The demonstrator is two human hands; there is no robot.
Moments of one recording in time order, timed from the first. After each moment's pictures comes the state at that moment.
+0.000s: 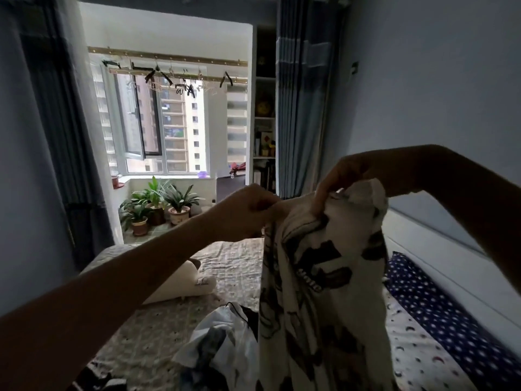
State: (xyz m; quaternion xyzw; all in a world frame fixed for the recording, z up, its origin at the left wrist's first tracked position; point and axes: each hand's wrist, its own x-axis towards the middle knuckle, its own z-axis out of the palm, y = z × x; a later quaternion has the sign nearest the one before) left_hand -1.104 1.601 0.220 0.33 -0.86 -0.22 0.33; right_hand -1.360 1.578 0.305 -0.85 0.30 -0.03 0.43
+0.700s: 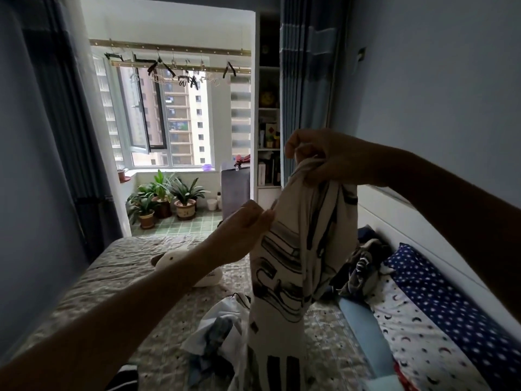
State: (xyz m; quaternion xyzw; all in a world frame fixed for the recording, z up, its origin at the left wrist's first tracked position) left_hand -1.091 1.577 0.146 0.42 -0.79 -0.18 0.40; right_hand -1.307 1.588 0.297 -0.90 0.32 -0.21 0.20
